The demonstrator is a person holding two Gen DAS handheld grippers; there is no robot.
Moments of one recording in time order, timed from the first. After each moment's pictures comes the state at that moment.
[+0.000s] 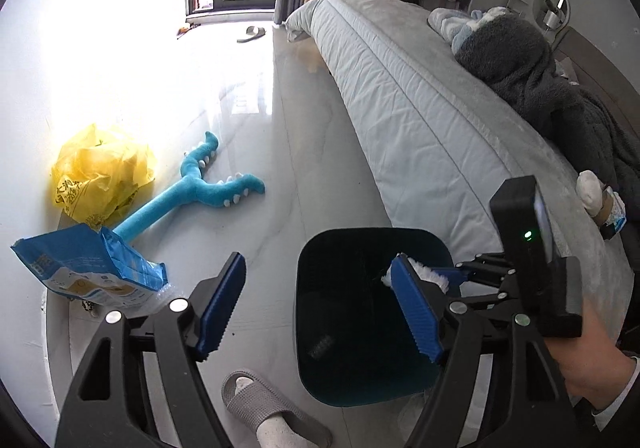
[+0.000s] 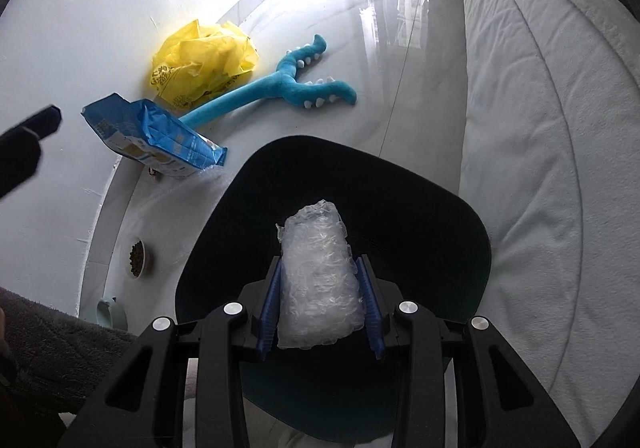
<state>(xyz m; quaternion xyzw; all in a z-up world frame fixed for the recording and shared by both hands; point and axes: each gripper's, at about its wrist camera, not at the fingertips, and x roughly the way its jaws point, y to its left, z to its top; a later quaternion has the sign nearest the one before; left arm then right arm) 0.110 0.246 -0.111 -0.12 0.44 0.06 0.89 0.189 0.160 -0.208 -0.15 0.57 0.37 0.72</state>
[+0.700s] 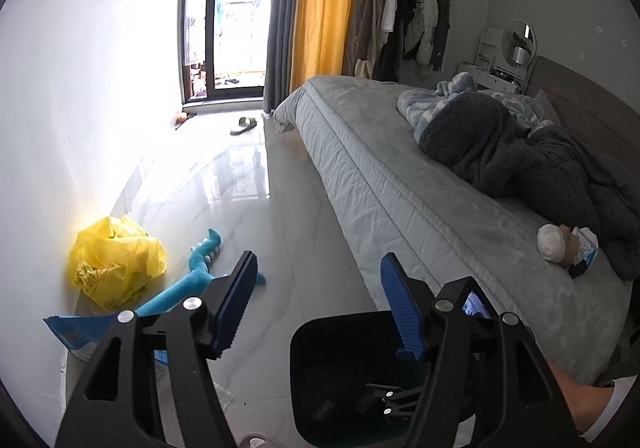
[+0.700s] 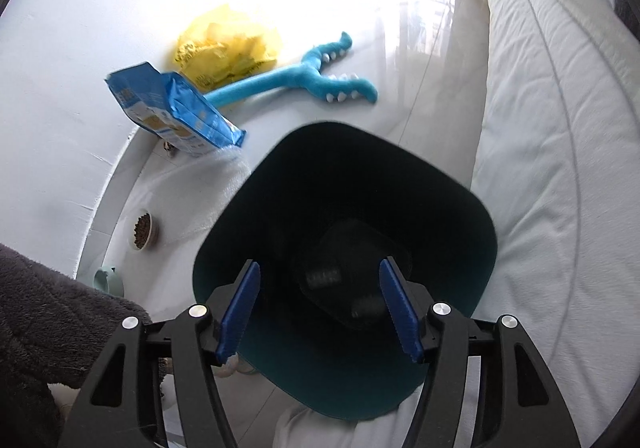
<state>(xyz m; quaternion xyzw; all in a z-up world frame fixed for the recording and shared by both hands) 0.096 0.212 -0.016 -0.06 0.30 0.06 0.95 0.161 0.157 -0.183 -0.18 0.54 0.41 0.71</state>
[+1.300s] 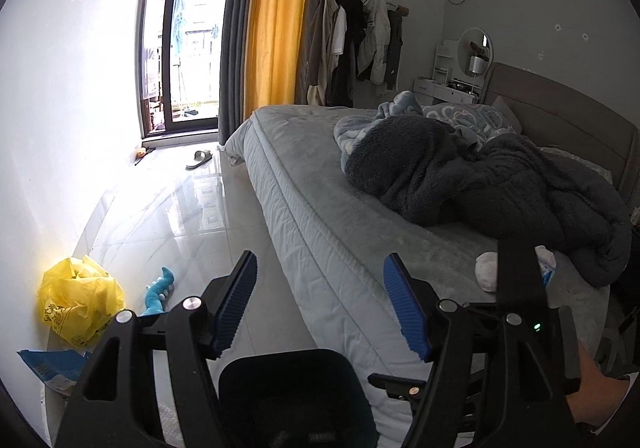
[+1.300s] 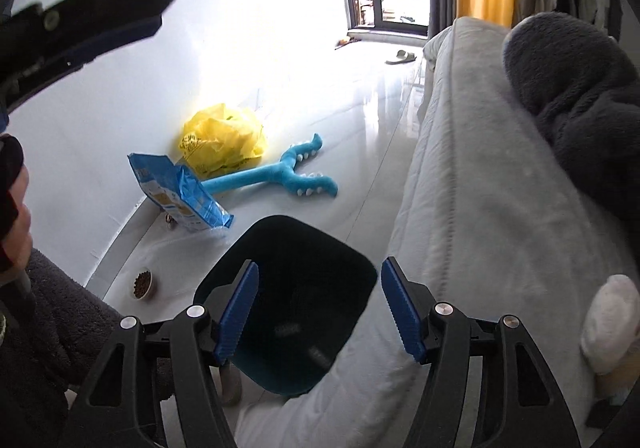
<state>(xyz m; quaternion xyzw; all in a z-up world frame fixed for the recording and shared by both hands) 0.128 0.120 0.009 -0.04 0.26 0.00 0.97 0.175 0.038 -0.075 -0.12 0.40 0.42 0.80</state>
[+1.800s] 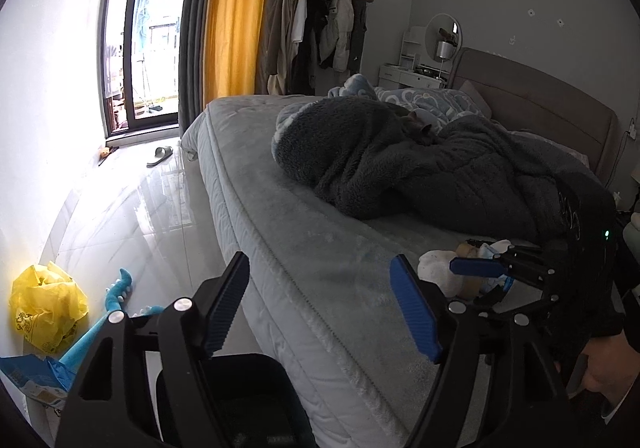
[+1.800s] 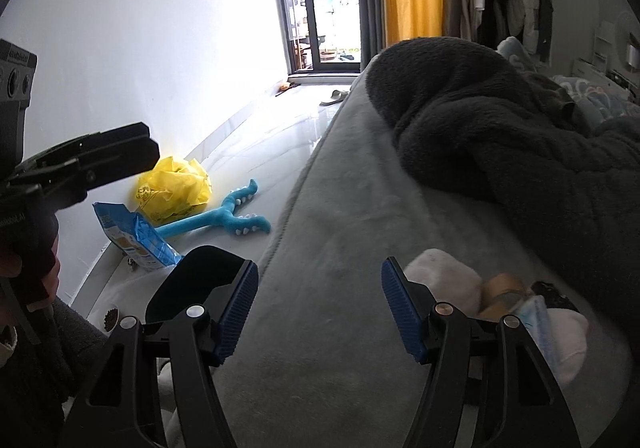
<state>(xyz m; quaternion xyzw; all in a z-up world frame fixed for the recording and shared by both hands) 0.162 0.041 -0.007 -0.04 0.28 -0.06 0.96 0.202 -0.095 -0.038 -0.08 0.35 0.35 0.87</state>
